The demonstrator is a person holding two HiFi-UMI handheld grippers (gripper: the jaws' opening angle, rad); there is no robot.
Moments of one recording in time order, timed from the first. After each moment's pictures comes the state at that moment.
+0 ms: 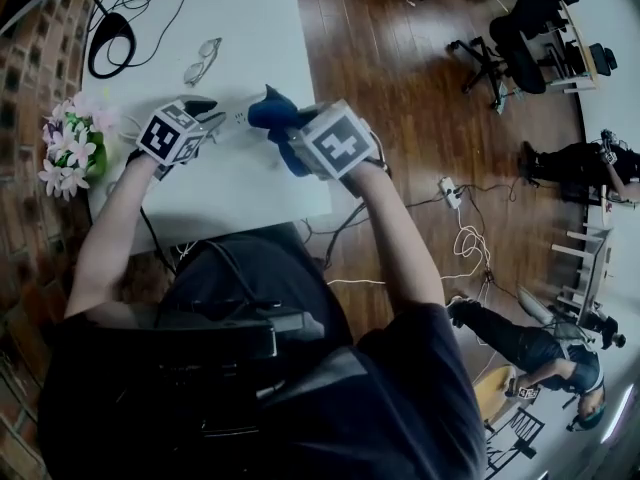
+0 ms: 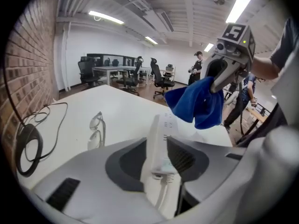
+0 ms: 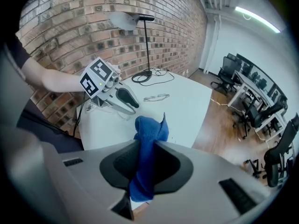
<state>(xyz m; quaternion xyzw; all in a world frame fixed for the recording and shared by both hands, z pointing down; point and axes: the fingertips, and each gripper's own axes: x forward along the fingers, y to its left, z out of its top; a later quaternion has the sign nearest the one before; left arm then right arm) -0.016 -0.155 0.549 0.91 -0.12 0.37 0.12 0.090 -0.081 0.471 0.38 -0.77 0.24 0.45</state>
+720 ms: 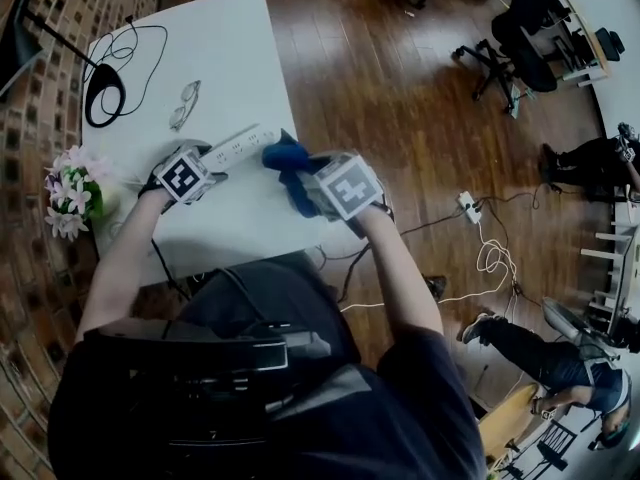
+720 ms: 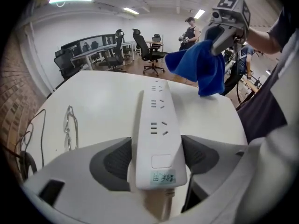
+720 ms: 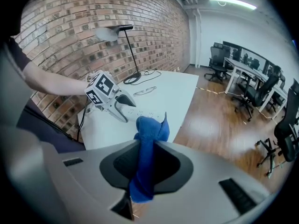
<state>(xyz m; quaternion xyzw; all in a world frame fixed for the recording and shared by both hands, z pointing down) 0.021 -0.120 0.606 0.85 -0.04 0.52 0.07 0.168 -0.048 0.497 0.41 -0.77 0.30 0.38</state>
